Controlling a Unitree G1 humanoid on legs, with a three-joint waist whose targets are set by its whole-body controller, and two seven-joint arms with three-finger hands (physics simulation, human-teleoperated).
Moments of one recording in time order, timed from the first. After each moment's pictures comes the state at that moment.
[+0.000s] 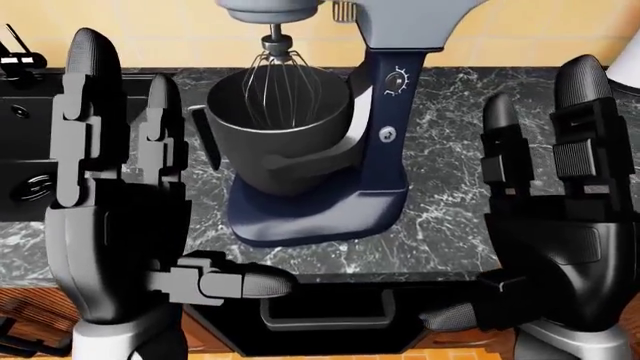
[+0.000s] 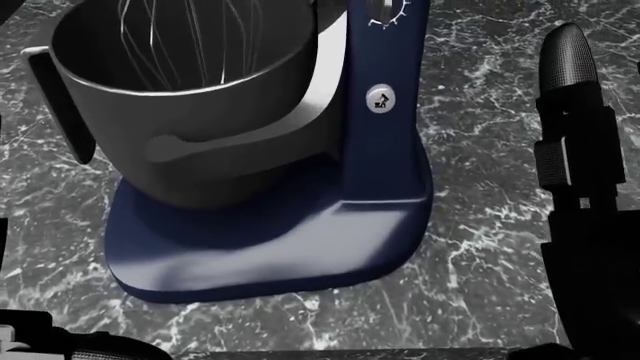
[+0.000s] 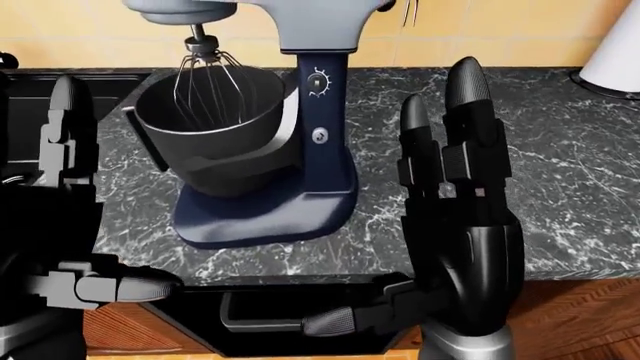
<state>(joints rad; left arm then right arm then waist) -0.03 0.33 0.01 -1.02 -0.39 0.24 0.28 0.10 -0.28 0.05 -1.02 0.37 0.13 -0.18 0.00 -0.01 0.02</state>
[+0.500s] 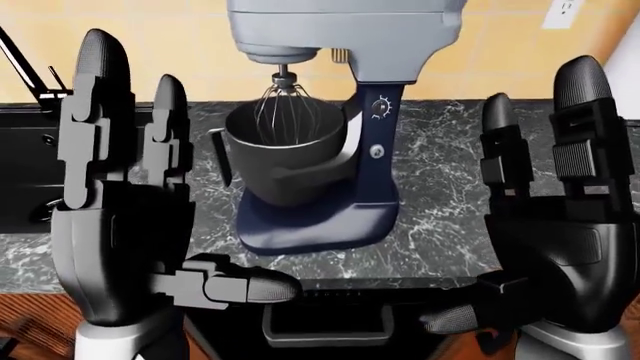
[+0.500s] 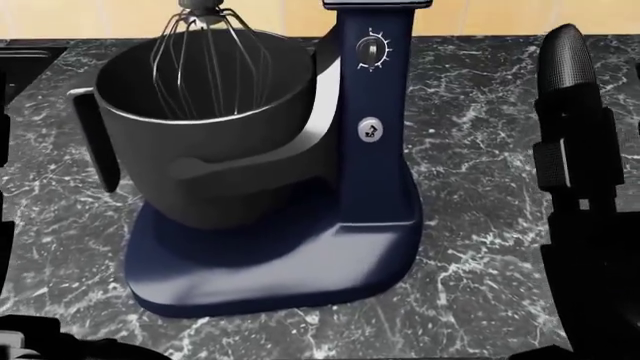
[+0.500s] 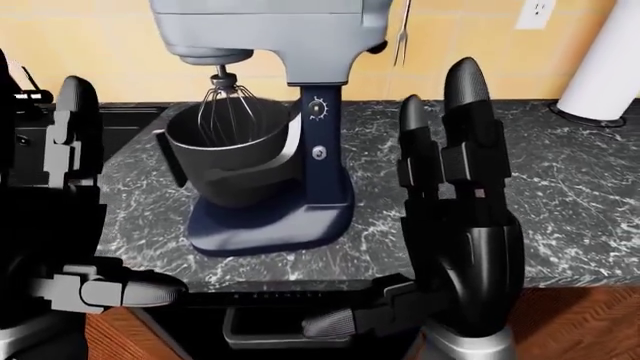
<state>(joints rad) -0.02 0.34 0.00 -1.02 -0.38 0.24 0.27 0.10 -0.30 0.06 -1.02 0.38 0.12 -0.19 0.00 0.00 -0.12</state>
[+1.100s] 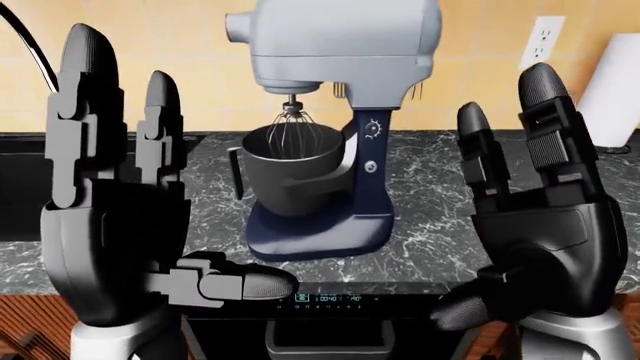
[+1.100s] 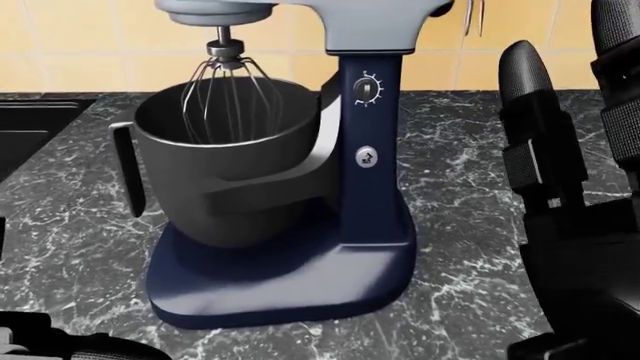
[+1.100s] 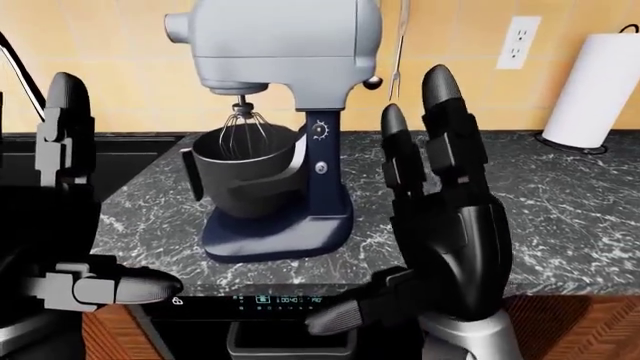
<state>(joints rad) -0.03 0.32 0.01 -1.03 -0.38 0.25 0.28 0.05 -0.45 0.04 -1.03 0.66 0.20 -0.34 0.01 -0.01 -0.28</state>
